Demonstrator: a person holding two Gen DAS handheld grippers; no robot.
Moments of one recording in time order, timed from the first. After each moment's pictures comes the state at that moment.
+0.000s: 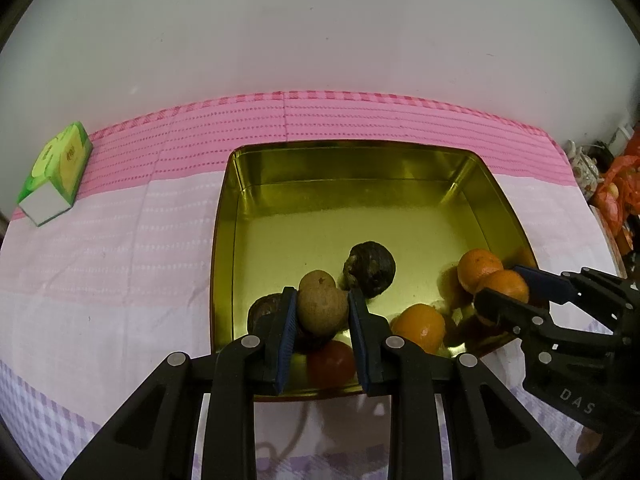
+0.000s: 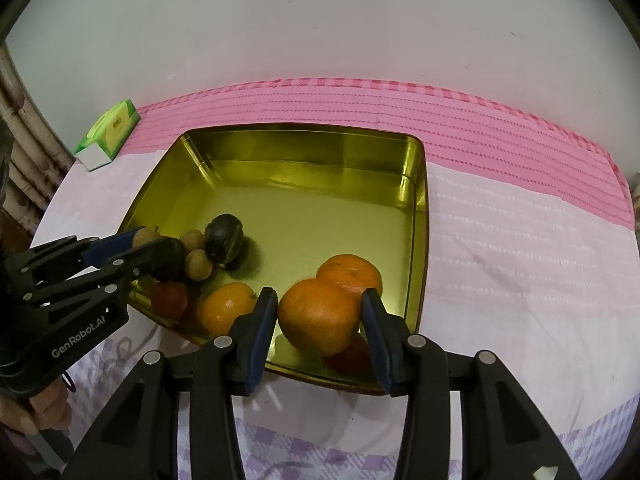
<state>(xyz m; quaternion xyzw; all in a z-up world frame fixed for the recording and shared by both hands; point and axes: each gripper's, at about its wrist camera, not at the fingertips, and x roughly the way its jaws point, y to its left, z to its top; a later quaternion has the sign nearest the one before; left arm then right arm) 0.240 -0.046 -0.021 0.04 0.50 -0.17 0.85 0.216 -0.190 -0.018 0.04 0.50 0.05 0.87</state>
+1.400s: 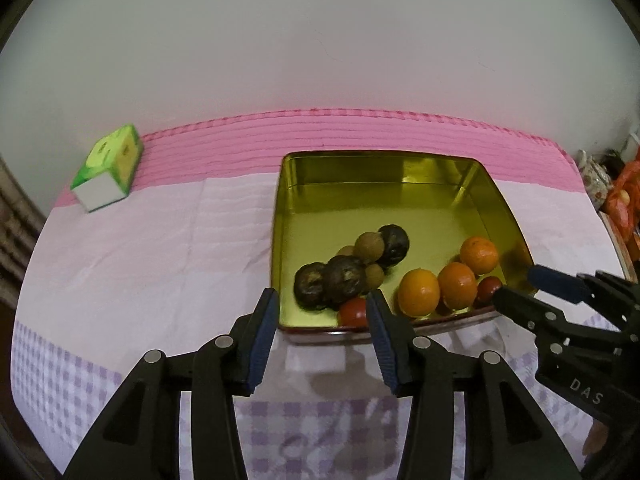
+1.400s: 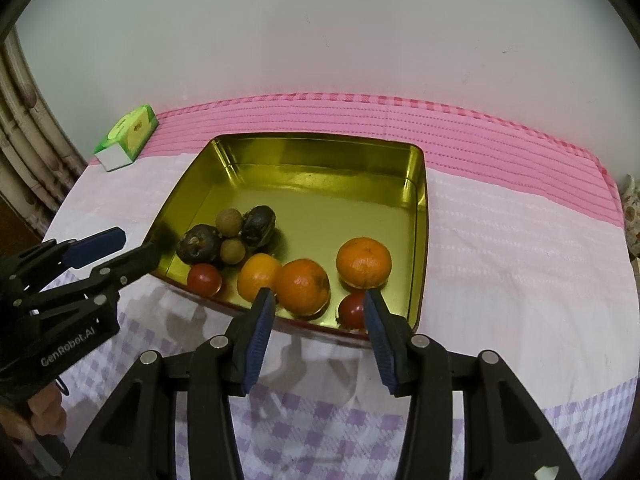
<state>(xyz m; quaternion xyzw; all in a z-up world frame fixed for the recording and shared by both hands) 0.188 -0.024 0.014 0.05 0.47 -0.11 0.88 0.180 -0.177 0.003 0.05 0.47 0.04 0.88</state>
